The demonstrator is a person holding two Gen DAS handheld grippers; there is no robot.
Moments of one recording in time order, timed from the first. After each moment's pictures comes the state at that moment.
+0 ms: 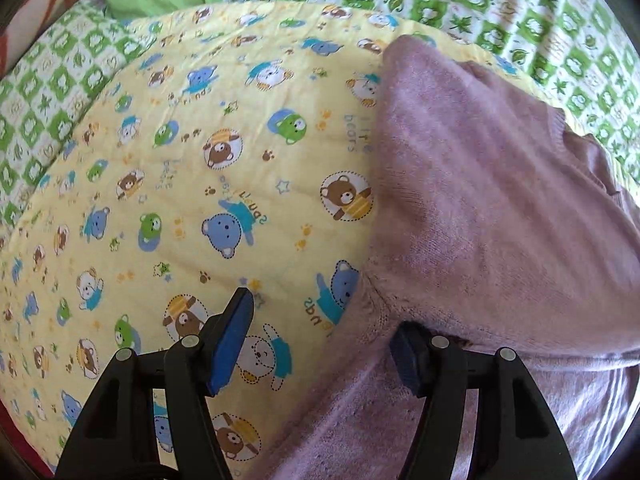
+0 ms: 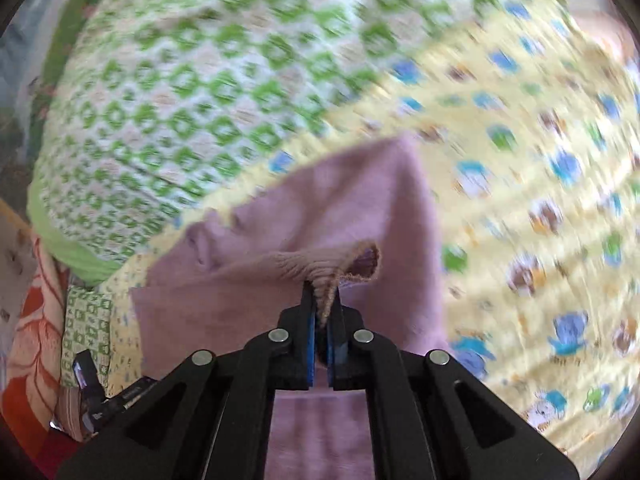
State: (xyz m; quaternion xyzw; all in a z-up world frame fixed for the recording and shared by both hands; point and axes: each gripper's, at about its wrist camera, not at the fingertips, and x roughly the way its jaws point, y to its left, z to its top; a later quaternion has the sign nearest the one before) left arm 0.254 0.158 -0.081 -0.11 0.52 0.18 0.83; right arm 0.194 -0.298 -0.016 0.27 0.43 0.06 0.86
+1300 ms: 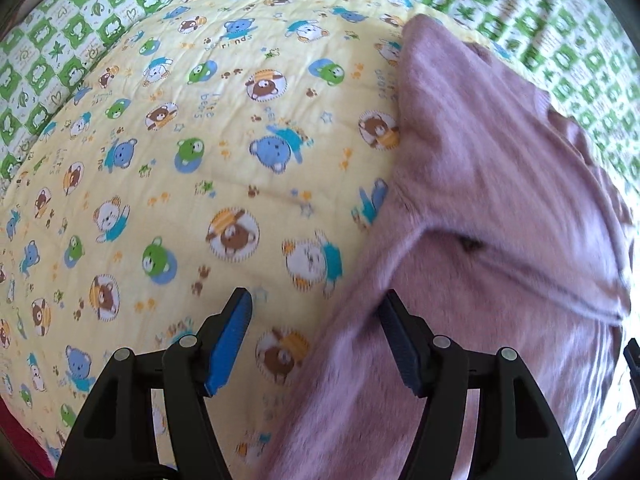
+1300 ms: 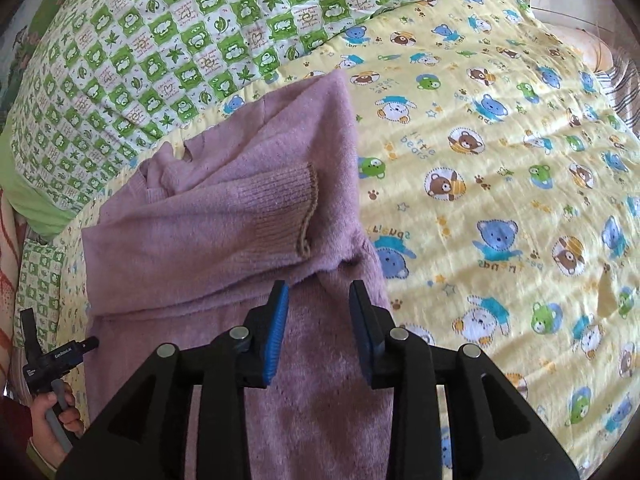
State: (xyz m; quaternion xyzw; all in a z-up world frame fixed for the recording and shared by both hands) left arm 0.192 0.181 -0.083 -0.15 0.55 0.13 0.81; right arm 0.127 -0.296 -0.031 0.19 0.47 0.01 0.86
